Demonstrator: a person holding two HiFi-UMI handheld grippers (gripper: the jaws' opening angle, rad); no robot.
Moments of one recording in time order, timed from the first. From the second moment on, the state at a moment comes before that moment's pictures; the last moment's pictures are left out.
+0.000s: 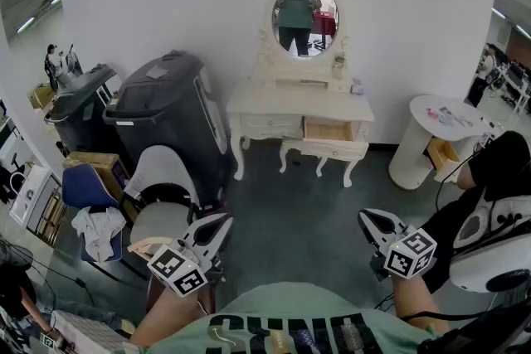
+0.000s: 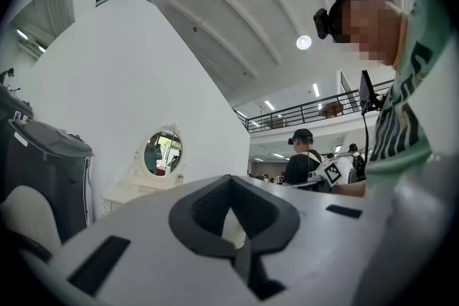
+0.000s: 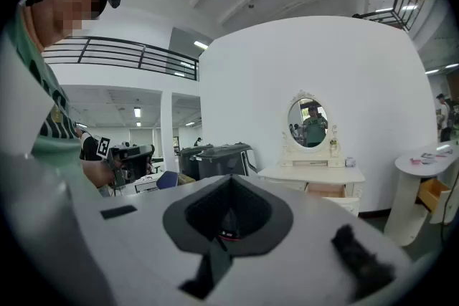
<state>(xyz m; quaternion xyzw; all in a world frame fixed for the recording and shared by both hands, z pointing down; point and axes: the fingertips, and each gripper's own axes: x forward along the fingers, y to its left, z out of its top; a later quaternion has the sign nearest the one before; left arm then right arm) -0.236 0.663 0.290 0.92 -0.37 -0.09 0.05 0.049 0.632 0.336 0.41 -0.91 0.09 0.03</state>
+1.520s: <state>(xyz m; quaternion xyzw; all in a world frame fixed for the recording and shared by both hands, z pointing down) -0.115 0.686 0.313 0.92 -0.39 -0.07 0.08 0.141 0.652 0.370 0.35 -0.93 0.14 0.01</state>
